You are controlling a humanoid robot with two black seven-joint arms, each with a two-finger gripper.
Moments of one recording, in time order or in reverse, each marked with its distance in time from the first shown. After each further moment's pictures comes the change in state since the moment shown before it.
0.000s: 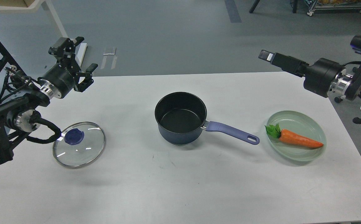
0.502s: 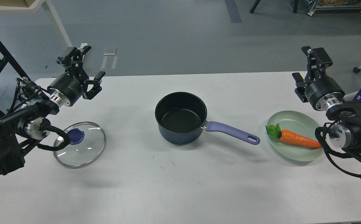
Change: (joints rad) left arm 0.057 -0.055 -0.059 0.007 -0.008 -0.001 0.000; right arm -0.496 0.228 0.512 -0.200 0.513 -0.066 0.000
